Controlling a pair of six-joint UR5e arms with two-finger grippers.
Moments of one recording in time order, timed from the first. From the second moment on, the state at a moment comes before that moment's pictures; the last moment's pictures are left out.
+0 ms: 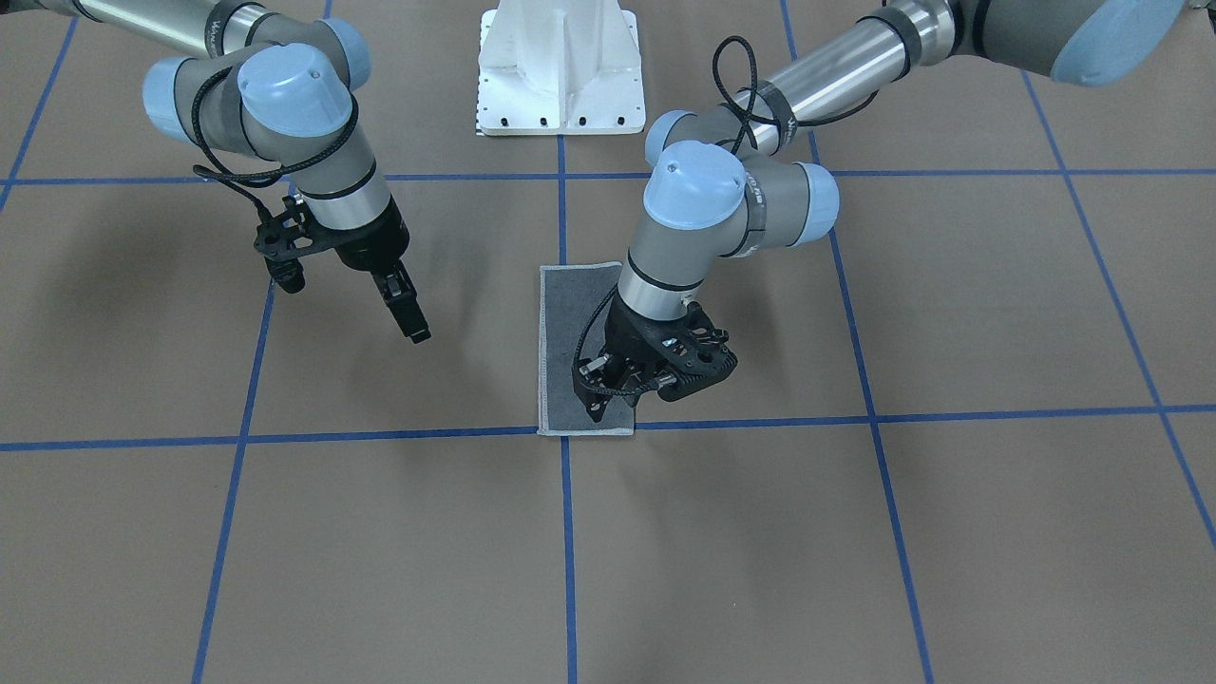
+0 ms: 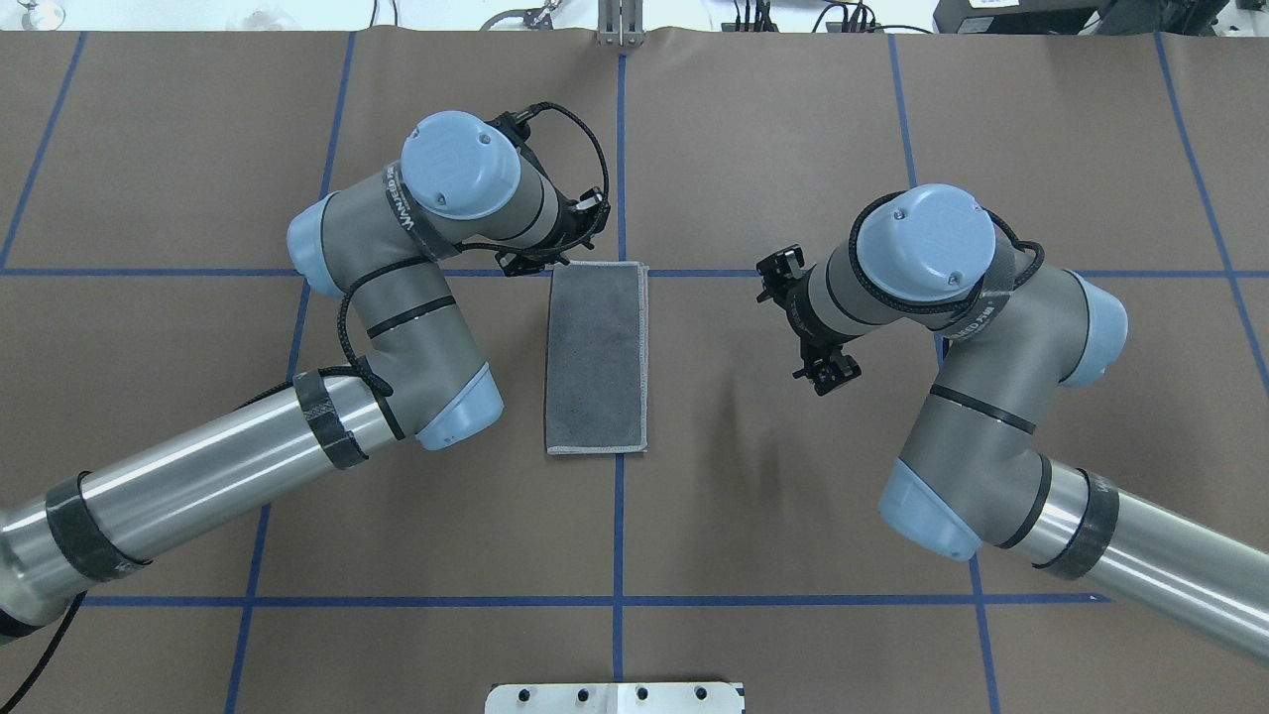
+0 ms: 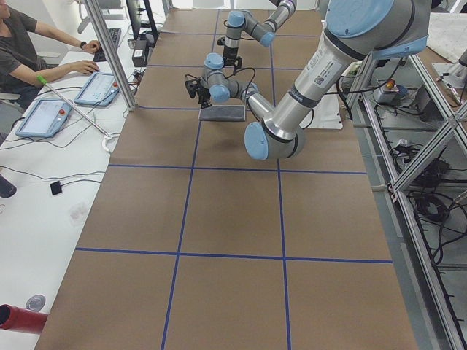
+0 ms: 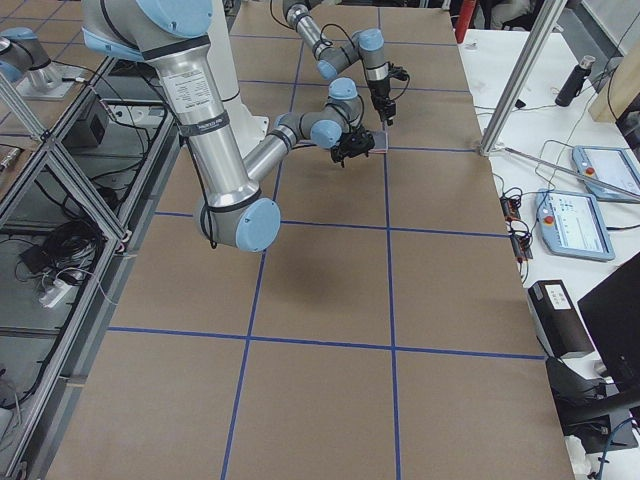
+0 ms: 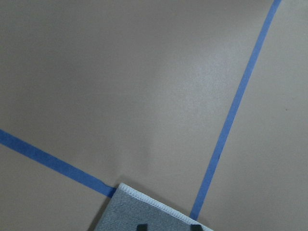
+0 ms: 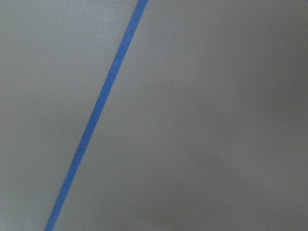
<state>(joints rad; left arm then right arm) -0.65 -2.40 -1.30 -2.04 -1.82 -1.71 0.62 -1.12 1.77 -1.36 1.86 2.31</state>
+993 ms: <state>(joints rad) -0.49 -2.13 -1.65 -1.98 -1.80 -2.03 0.74 -1.12 1.78 -1.36 2.00 2.01</state>
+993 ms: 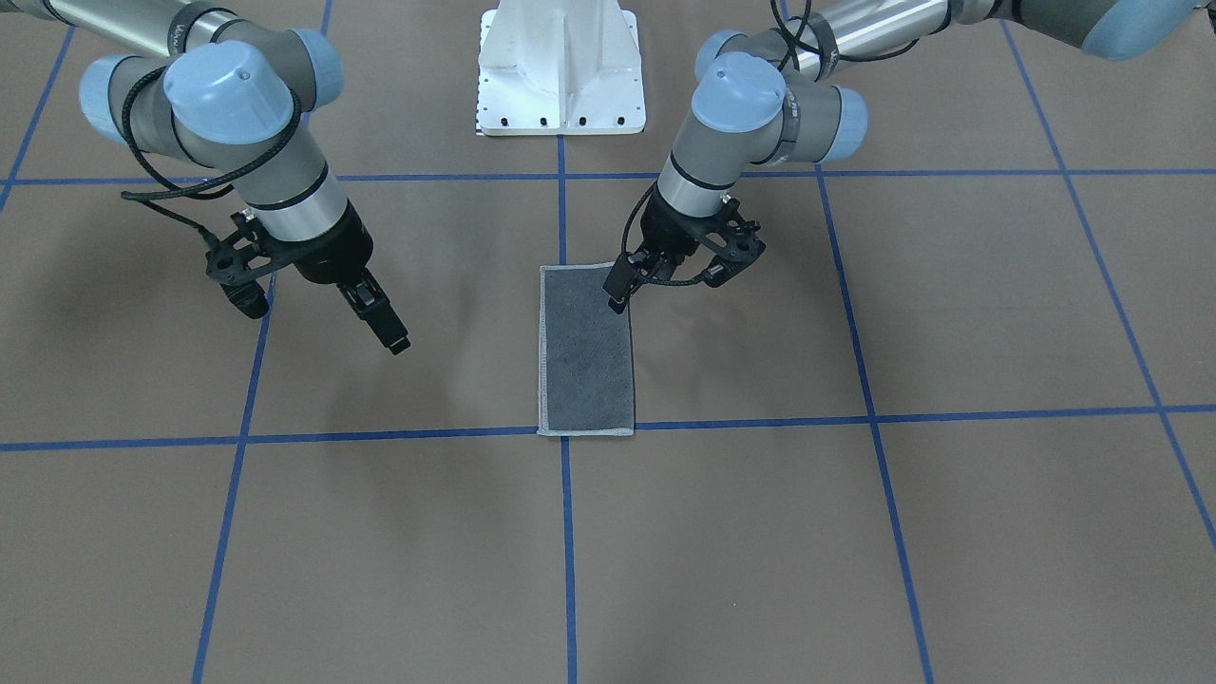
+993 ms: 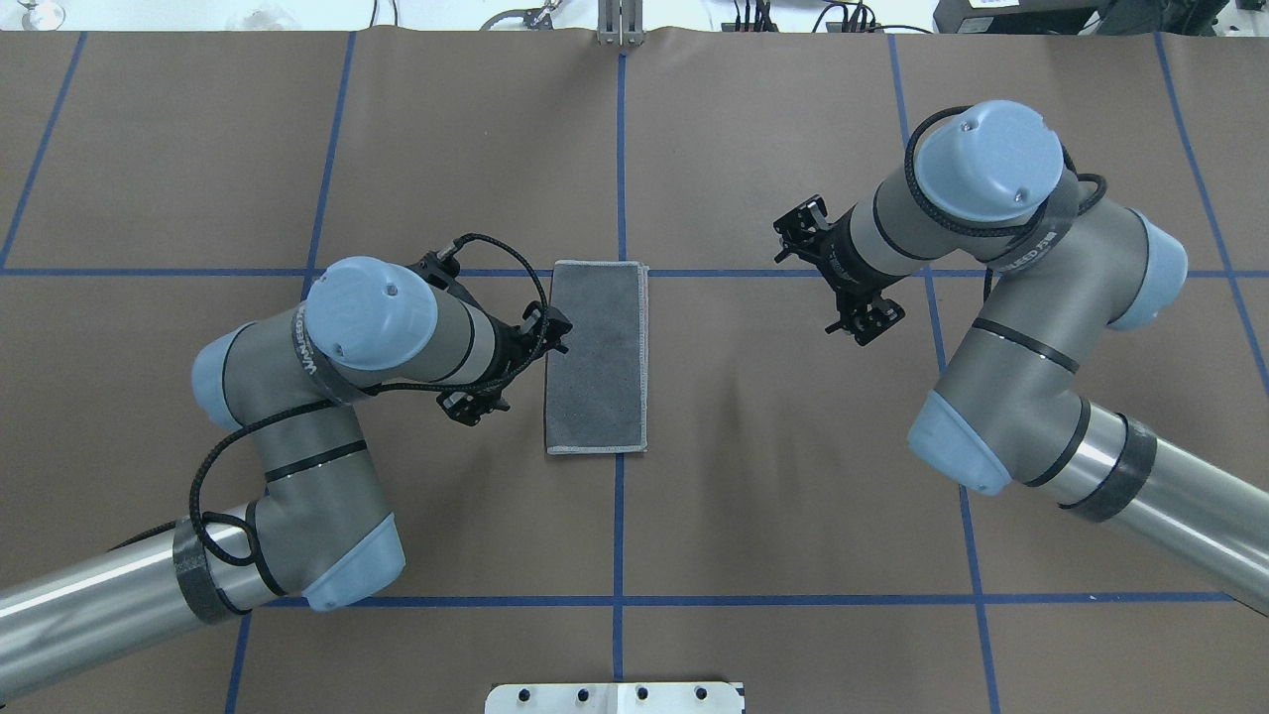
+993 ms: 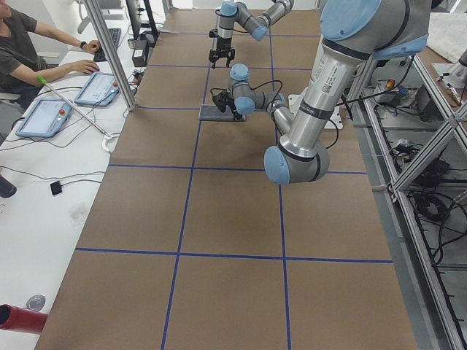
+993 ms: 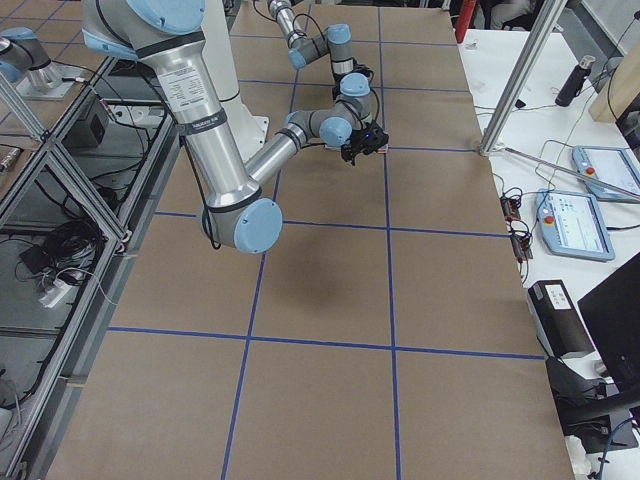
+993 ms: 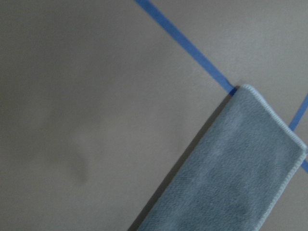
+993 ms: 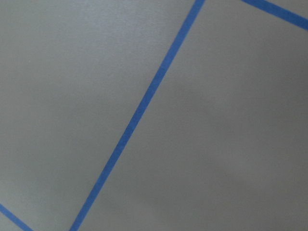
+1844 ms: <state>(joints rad) -0.37 -2.12 -1.66 -1.95 -1.72 -2.11 0.78 -1.14 1.78 -1.37 2.07 1.90</state>
